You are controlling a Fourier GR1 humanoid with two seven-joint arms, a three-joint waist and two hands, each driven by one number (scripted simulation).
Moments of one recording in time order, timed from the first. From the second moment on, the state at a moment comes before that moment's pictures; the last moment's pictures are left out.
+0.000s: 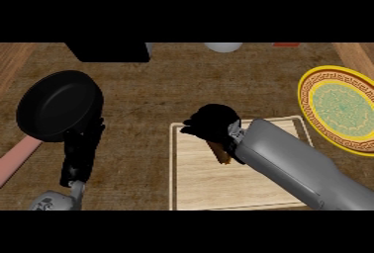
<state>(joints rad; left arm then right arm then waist) -0.10 0.37 -0.32 -1.41 0.25 0.42 0.16 -0.88 -0.33 0.87 -1.22 0.69 0.68 0.00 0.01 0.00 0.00</state>
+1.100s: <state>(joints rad) -0.06 0.30 -0.23 -1.42 0.14 0.34 0.18 -0.78 -0.21 0.74 -1.05 1.04 0.69 -0.16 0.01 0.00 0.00</state>
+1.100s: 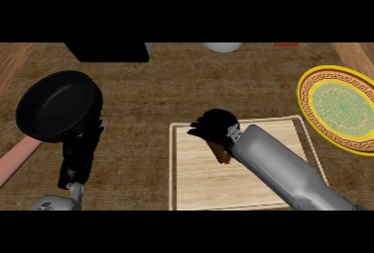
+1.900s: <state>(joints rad) -0.05 0.25 -0.18 -1.45 0.09 0.29 0.21 -0.81 -0.15 0.66 -0.90 1.25 0.49 -0.36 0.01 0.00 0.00</state>
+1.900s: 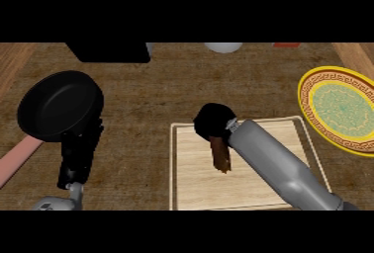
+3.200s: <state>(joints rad) -0.01 0.25 -0.15 -1.47 0.07 0.27 0.20 -0.51 -0.35 -0.18 -1.29 0.91 -0.12 0.12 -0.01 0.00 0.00</state>
